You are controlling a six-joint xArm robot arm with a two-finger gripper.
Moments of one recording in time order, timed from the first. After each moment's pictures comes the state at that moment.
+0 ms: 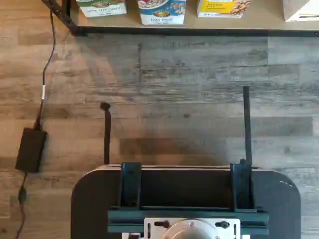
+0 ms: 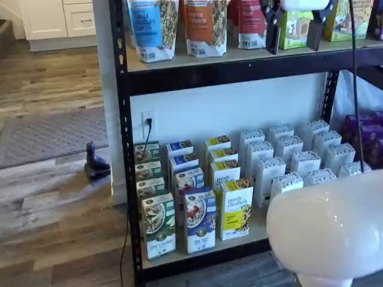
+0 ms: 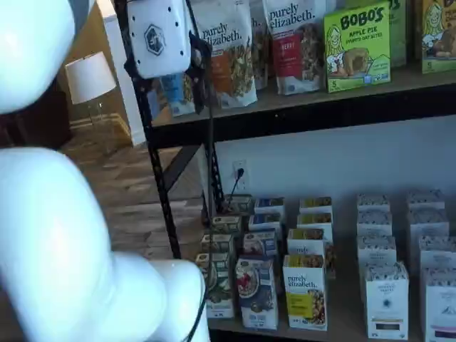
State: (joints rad) arm 0.01 -0.84 -1.15 0.04 2.00 0.03
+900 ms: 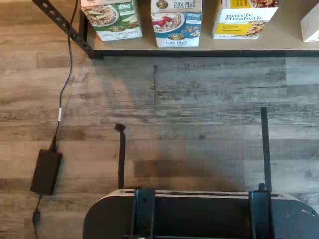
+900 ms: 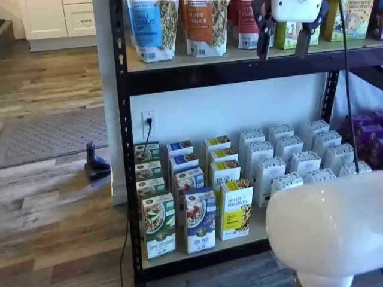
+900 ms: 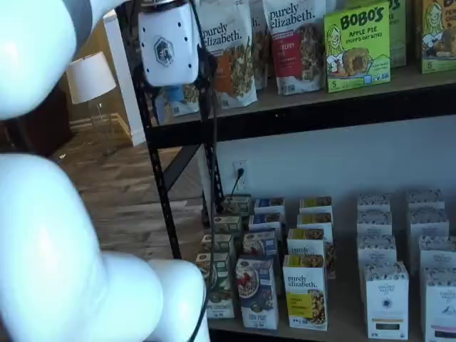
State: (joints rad) arm -0.05 -0.85 -1.06 0.09 1.87 -0.02
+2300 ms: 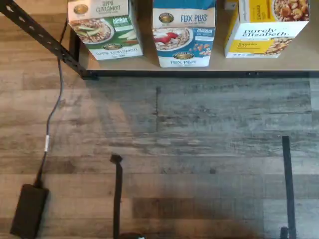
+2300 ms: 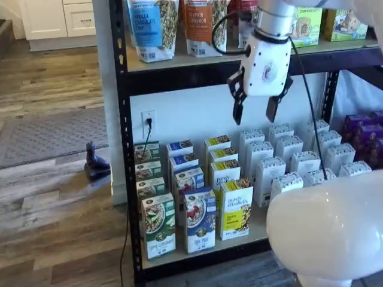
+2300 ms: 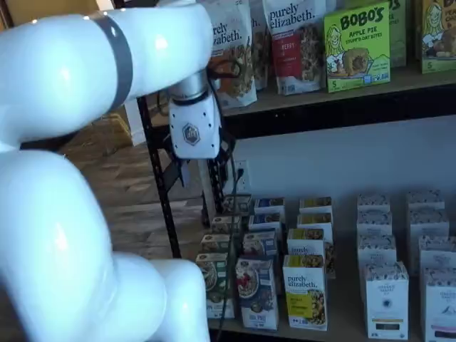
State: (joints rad) arm 0.02 -0.85 -0.63 0.09 1.38 0.02
